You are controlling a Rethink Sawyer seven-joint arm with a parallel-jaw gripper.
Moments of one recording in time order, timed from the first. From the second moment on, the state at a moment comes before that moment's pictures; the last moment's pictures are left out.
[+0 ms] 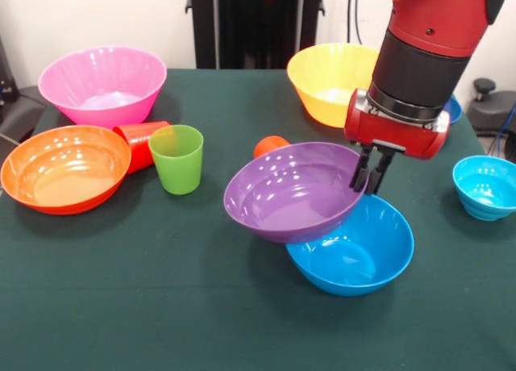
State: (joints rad) arm -0.02 -0.45 0.04 1.20 -0.31 0.76 2.20
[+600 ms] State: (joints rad) arm -0.02 -0.45 0.03 1.19 -0.30 0.76 2.20
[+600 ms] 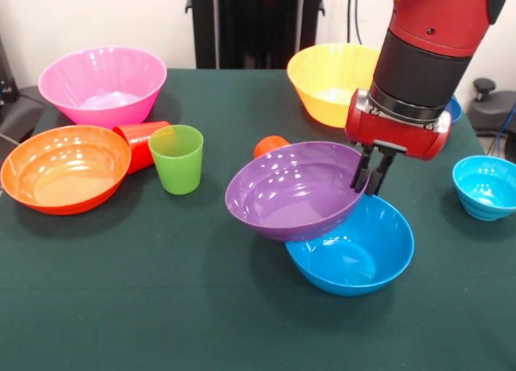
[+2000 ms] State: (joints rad) arm 0.09 -0.43 -0.02 1.16 -0.25 0.83 2.20
